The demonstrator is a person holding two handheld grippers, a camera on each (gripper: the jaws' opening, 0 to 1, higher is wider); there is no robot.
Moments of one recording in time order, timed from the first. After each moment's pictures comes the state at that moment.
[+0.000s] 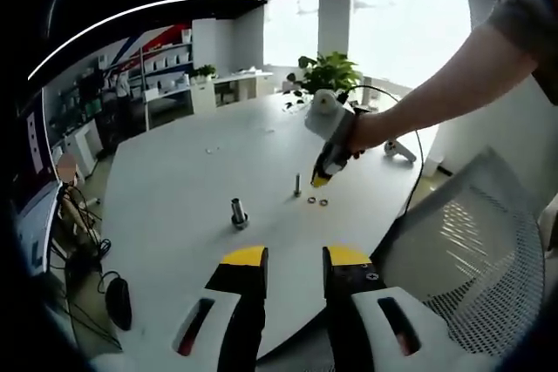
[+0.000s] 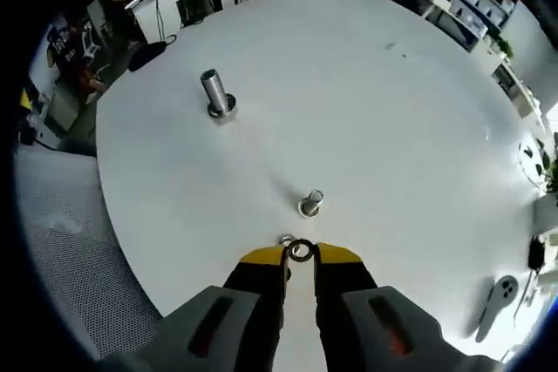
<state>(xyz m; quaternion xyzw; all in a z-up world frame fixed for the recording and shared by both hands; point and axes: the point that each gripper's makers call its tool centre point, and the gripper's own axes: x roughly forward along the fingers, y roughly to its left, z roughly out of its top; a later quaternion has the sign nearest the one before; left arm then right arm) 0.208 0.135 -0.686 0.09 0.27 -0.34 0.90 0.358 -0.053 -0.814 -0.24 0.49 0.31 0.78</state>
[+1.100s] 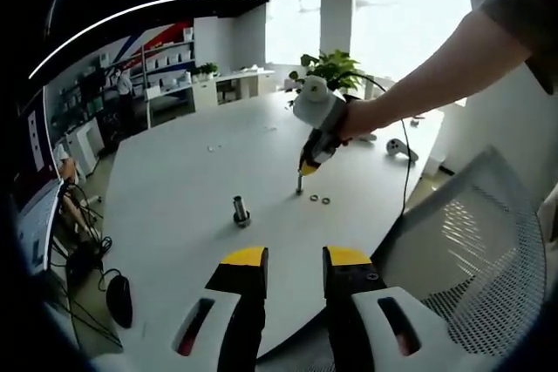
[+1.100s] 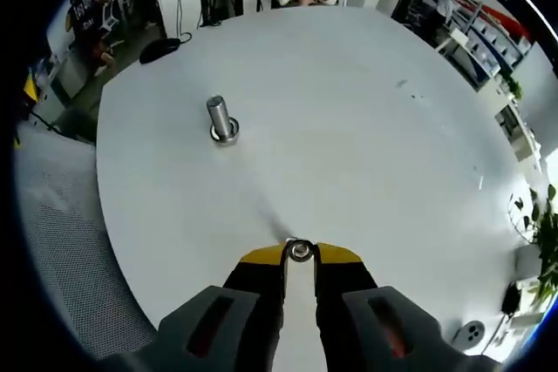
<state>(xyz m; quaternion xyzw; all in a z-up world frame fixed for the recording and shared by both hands) 0.209 0.138 -0.688 0.09 0.28 -0.34 0.90 0.400 -0.041 -0.812 -0.30 0.45 0.35 0.77</state>
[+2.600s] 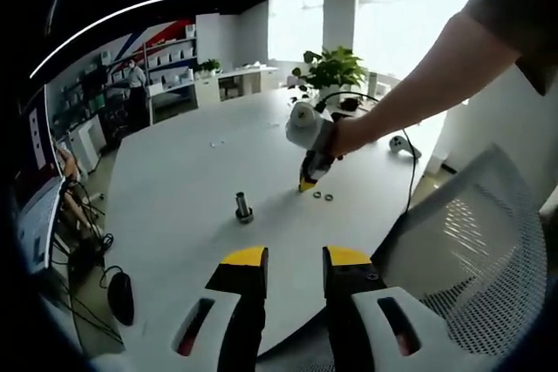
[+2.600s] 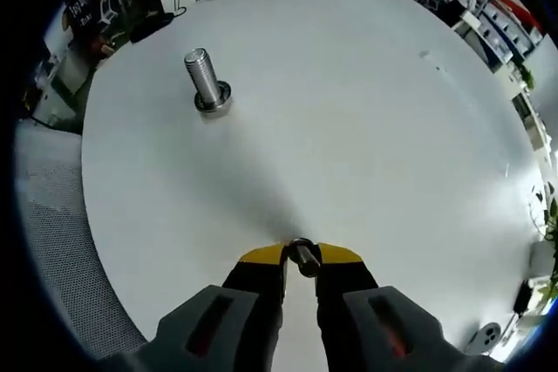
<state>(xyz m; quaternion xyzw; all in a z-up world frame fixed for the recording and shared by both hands) 0.210 0.141 -0.692 0.09 0.28 -0.33 0.90 0.384 -0.036 -0.856 -0.29 0.50 0.35 0.74</state>
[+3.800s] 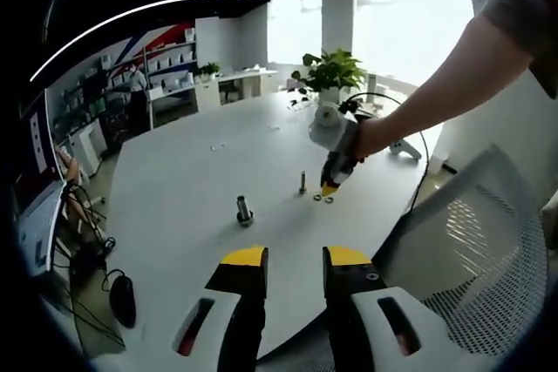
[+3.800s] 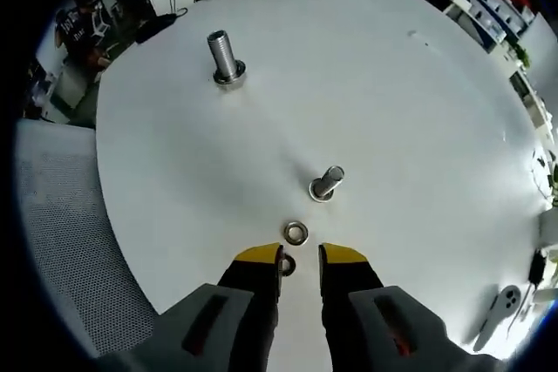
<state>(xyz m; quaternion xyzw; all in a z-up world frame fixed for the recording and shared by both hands) 0.210 0.140 -0.688 0.10 0.28 -0.33 0.90 0.340 -0.060 -0.854 -0.26 0.52 0.34 0.74</state>
